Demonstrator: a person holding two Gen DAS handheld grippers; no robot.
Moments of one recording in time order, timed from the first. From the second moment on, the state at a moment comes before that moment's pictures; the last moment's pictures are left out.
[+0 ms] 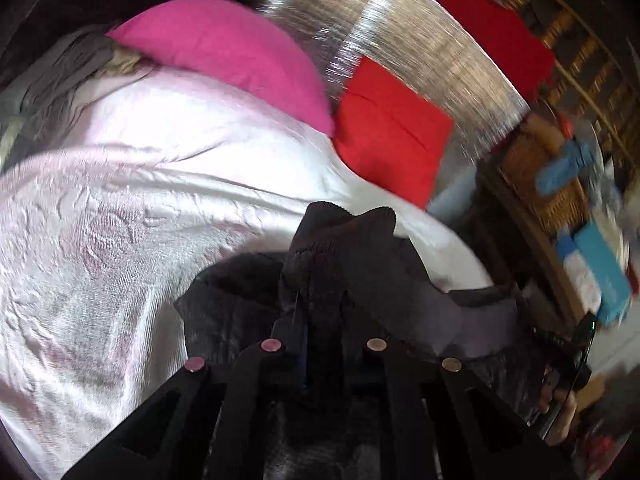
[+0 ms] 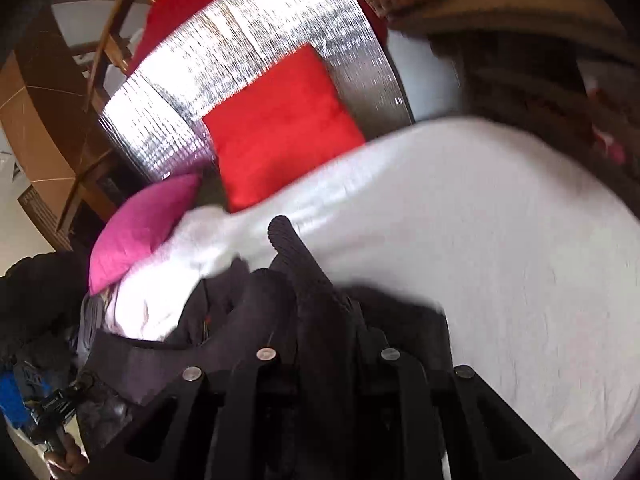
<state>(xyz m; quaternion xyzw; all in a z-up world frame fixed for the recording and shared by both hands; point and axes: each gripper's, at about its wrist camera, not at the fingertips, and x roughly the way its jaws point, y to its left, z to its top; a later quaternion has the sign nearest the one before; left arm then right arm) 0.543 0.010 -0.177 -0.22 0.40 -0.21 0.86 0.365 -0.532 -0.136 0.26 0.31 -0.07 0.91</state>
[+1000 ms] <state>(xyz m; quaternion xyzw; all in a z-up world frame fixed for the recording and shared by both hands) 0.440 0.012 -0.140 -0.12 0.33 -0.11 0.93 0.242 -0.570 -0.176 0.50 0.29 0.03 0.82</state>
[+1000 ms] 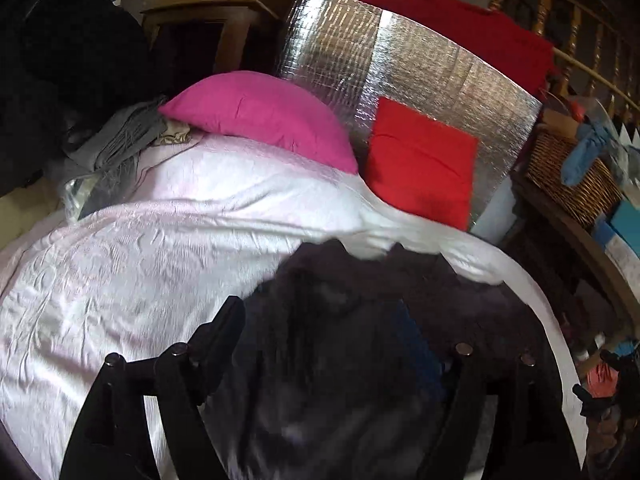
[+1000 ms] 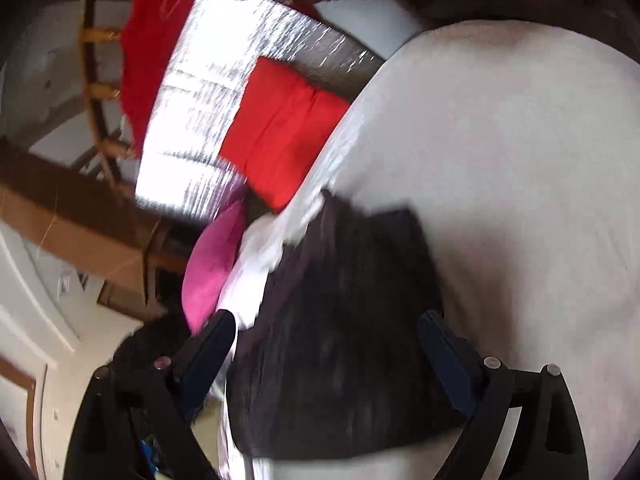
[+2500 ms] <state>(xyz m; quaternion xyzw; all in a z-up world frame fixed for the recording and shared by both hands) 0.404 0.060 -0.242 -0.37 0.39 -0.05 0.84 0.243 -0.500 -0.215 0.42 0.28 -0.08 0.86</state>
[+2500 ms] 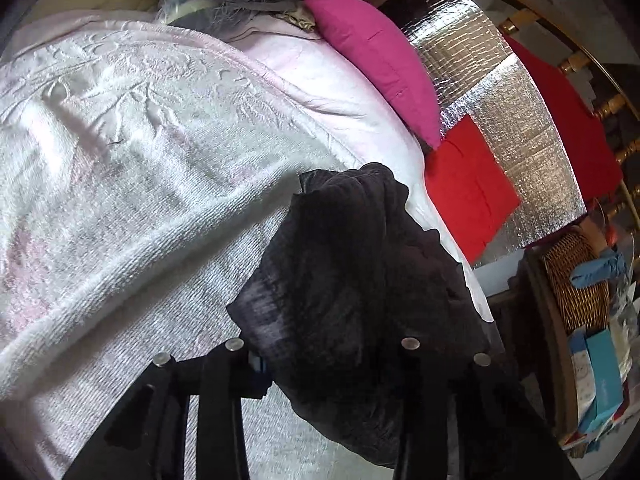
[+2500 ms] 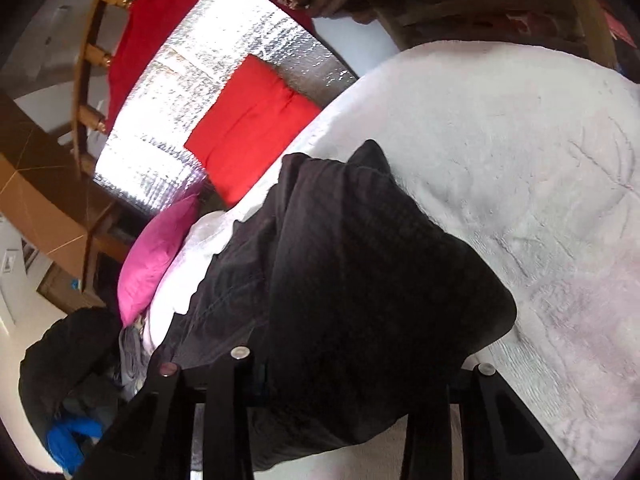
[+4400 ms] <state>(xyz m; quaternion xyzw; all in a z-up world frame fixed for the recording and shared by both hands) 0.408 0.012 -0.226 -0.14 0.51 -0.07 0.84 0.317 -0.418 -0.184 0.08 0.45 -0.06 0.88</state>
